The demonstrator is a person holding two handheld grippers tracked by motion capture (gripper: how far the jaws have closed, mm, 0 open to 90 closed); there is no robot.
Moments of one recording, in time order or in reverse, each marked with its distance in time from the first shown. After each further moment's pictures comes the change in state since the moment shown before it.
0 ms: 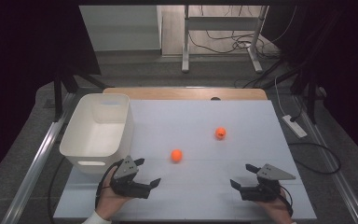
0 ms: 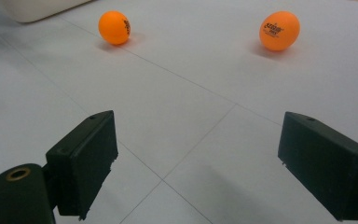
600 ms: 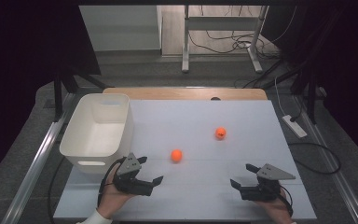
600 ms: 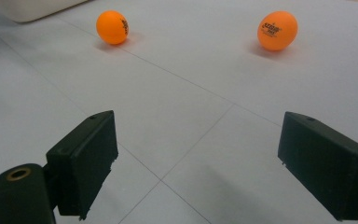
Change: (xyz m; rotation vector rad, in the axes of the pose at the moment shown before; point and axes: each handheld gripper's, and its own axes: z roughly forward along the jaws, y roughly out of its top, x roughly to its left) left arm -0.001 0.009 0.006 0.012 -0.017 -0.009; right arm 0.000 0.000 0.000 -0.001 -0.006 0.000
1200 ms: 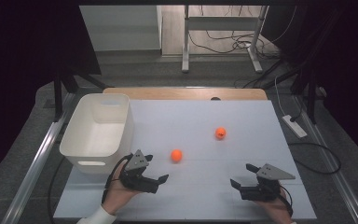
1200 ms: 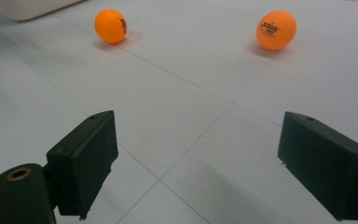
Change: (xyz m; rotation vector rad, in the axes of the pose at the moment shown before) left arm -0.001 0.012 0.014 0.039 -0.018 0.023; right arm 0.000 0.000 0.000 0.003 -0.005 -0.004
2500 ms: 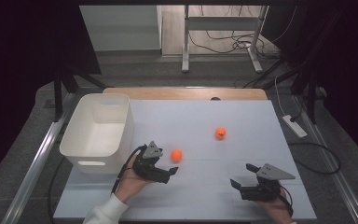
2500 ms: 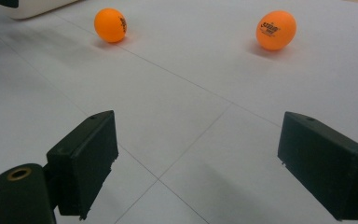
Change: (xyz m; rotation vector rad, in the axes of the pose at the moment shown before) left arm 0.007 0.026 0.039 0.072 0.009 0.012; right arm 0.000 0.000 0.000 0.002 -0.001 -0.005
